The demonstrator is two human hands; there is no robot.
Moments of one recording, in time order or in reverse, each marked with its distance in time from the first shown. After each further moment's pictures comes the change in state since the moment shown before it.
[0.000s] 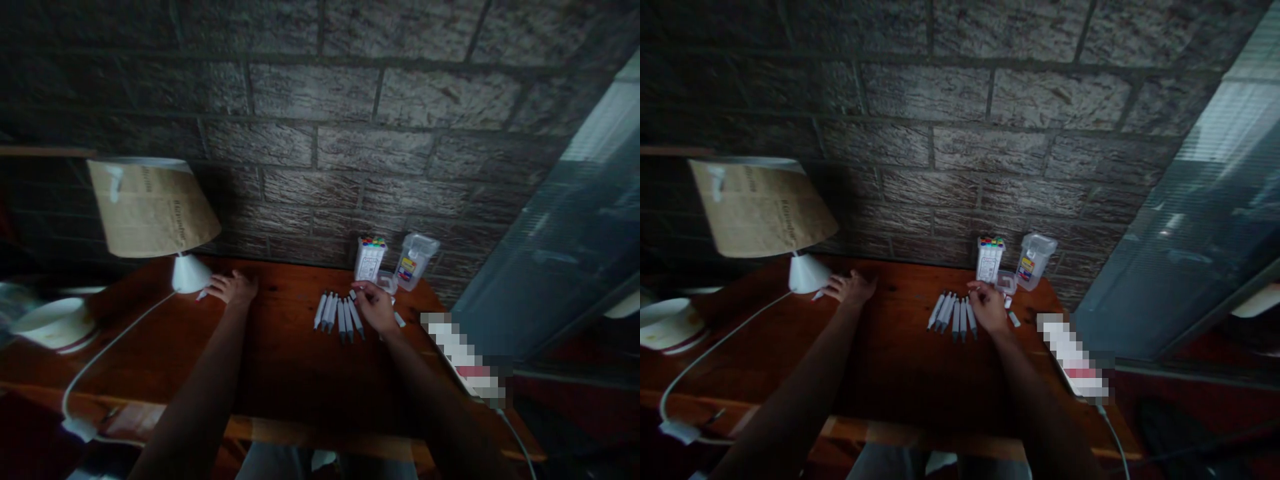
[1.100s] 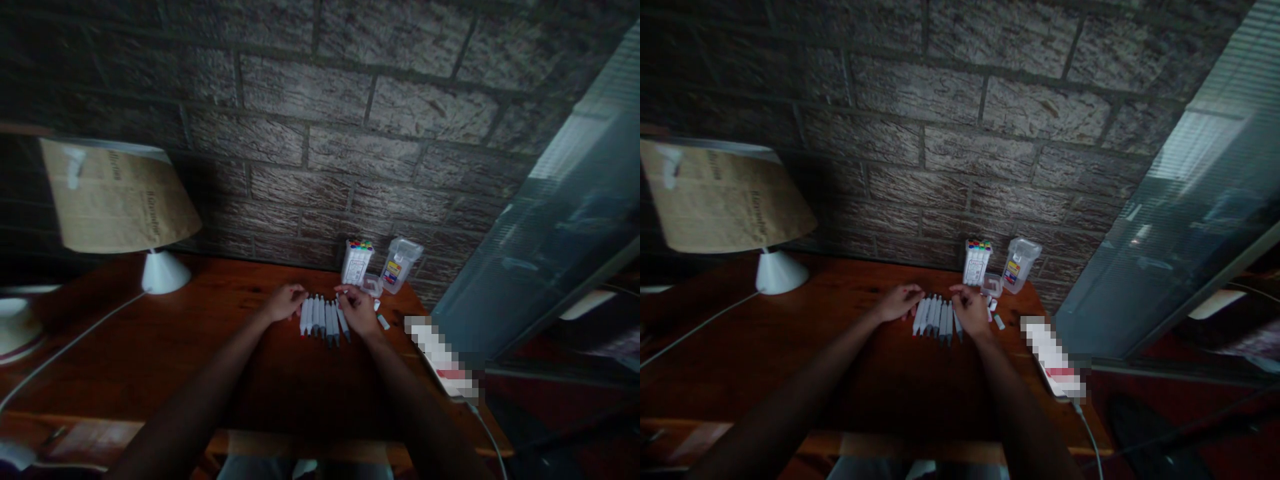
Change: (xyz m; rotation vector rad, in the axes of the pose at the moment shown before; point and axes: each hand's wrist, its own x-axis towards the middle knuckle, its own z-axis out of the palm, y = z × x) left_hand -0.079 0.064 0.034 -0.579 -0.706 0.824; right_hand -0.001 0.004 0.006 -0.163 -0.057 -0.068
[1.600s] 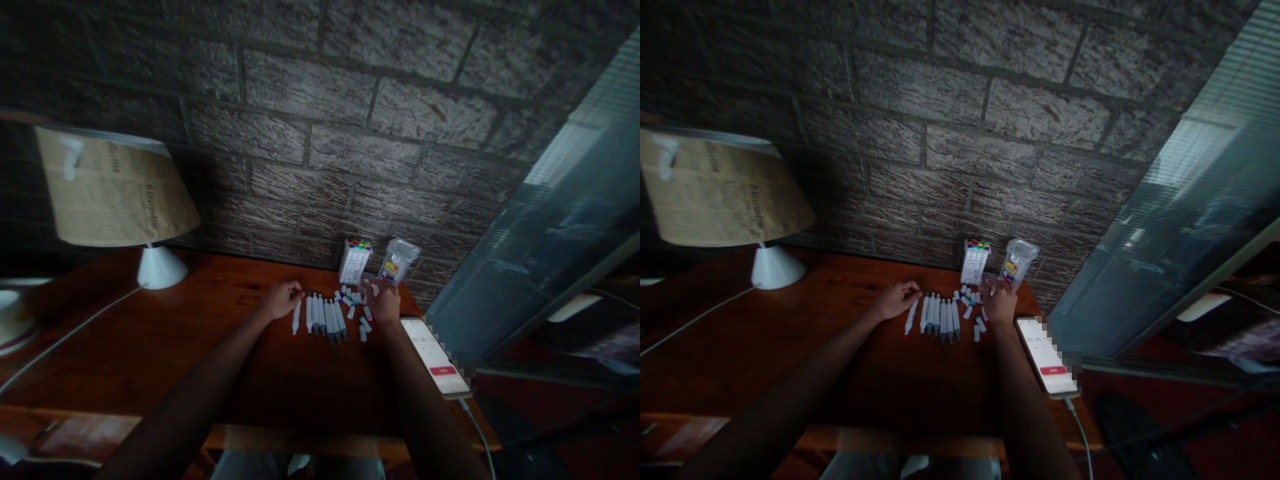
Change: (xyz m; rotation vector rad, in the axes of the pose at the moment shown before) left_hand 0.006 -0.013 -0.001 0.343 0.218 0.147; right_hand 0.020 0.025 -0.062 -0.722 0.218 0.048
